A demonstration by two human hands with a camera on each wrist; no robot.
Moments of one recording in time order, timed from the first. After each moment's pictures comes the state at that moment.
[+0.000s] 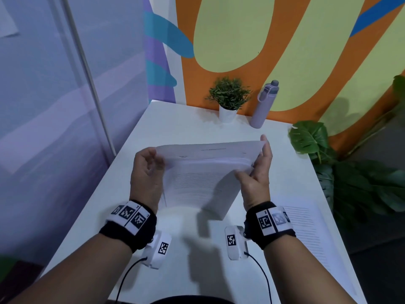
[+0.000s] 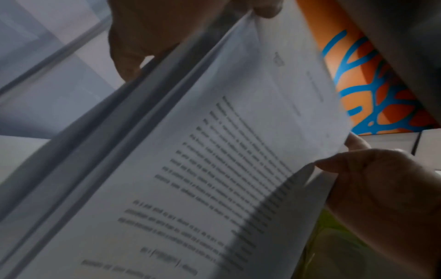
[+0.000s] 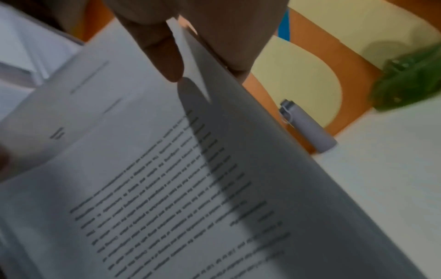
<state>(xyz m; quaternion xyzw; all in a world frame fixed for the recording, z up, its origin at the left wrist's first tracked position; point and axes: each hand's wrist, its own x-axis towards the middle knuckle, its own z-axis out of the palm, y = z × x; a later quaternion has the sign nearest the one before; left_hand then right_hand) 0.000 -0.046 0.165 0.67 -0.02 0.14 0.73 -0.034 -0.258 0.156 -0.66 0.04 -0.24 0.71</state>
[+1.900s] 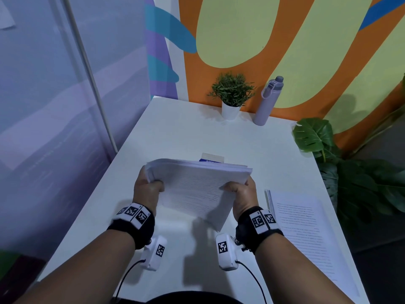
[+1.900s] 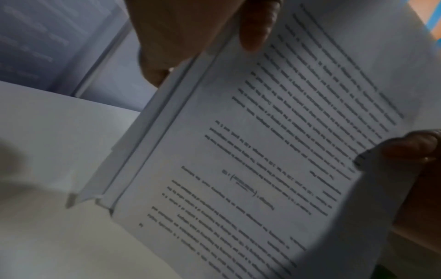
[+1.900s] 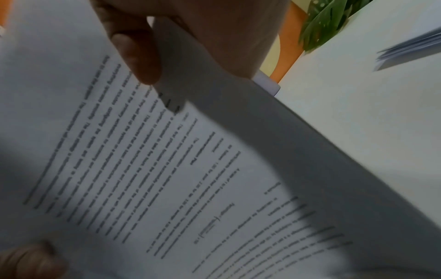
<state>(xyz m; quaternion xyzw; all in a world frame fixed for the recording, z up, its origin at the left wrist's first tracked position) 0.014 -0.033 0.116 0.65 0.12 -0.01 0.75 -0.024 -0.247 0.110 -0.57 0.19 -0.08 0.80</state>
